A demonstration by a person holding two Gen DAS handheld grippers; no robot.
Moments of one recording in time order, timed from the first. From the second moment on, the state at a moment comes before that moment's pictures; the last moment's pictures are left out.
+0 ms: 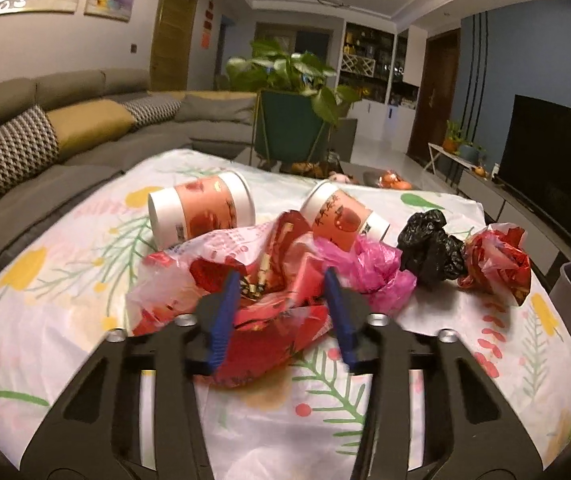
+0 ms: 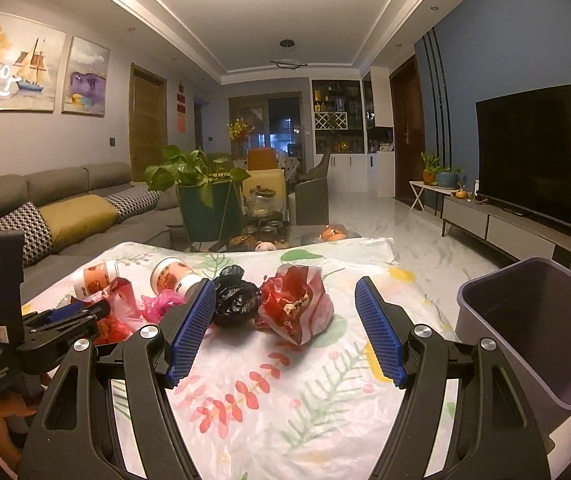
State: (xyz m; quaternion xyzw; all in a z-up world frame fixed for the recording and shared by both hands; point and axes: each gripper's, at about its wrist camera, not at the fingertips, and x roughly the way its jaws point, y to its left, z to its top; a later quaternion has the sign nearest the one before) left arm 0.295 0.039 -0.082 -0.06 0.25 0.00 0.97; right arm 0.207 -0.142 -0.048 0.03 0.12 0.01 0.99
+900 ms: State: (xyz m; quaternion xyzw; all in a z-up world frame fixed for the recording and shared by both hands) left arm 0.230 0.061 -0.054 -0.11 0.19 -0.03 0.97; right arm 0.228 -0.134 -0.056 0.02 0.13 0.01 0.99
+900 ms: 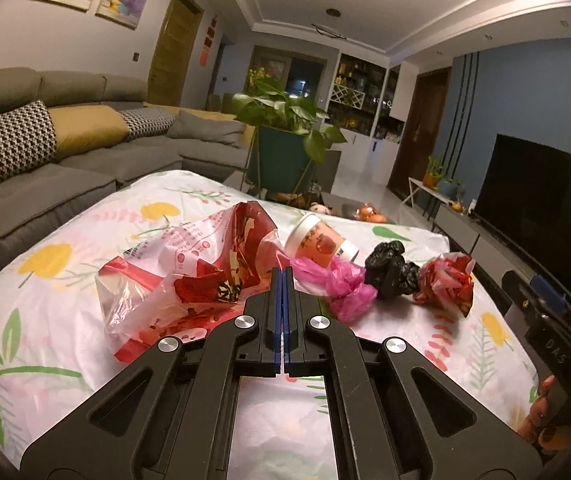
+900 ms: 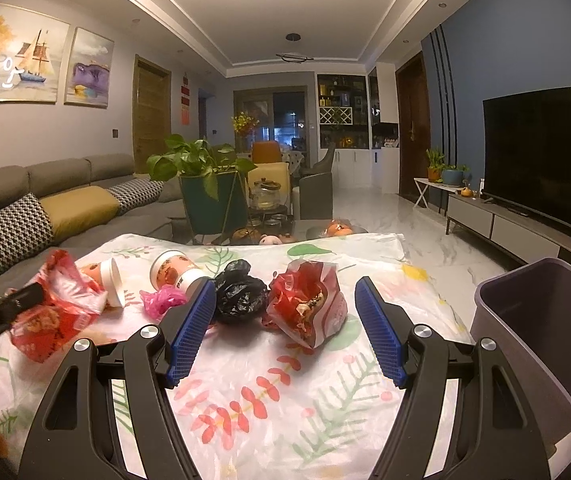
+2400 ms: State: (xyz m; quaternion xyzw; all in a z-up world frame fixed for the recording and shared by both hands) left arm 0.208 0.071 -0.035 -0.13 0.17 -0.03 0.98; right arm 0.241 -0.171 -0.058 0.06 0.17 -0.01 0.98
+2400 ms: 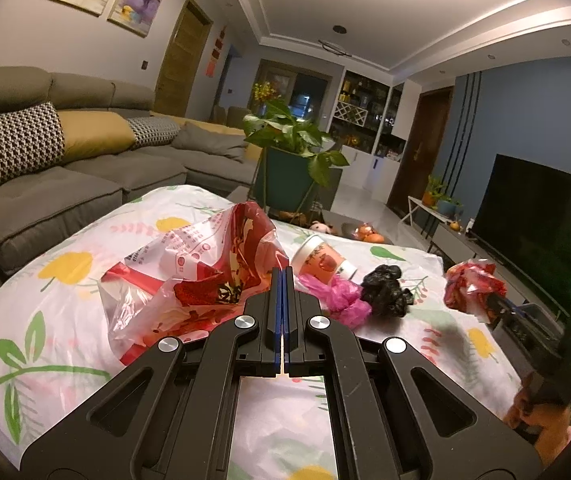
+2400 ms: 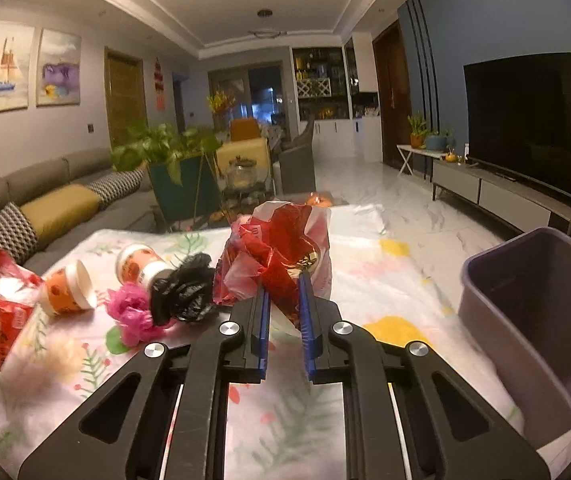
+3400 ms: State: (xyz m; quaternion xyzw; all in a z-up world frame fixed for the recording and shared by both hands) left arm 0.177 -0.074 0.006 -0.06 0.15 -0.16 0.97; right arm 0.137 -0.264 -0.009 0.06 0.09 -0.07 0.99
